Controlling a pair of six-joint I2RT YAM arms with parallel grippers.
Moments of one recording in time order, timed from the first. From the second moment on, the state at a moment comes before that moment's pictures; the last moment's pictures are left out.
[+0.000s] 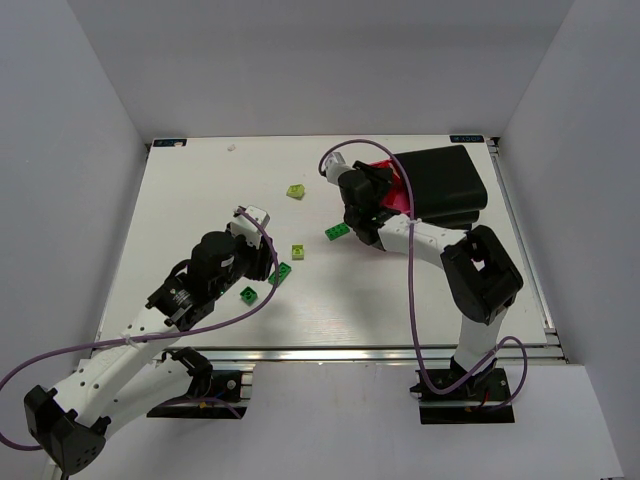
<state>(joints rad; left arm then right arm) -0.66 0.80 0.73 -0.32 -0.15 -0.07 0.70 1.84 1.22 0.31 0.89 -0.95</state>
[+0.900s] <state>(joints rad) -0.66 0.79 0.73 -0.32 -0.15 -0.07 0.60 1.85 1.73 -0.45 0.49 -0.24</state>
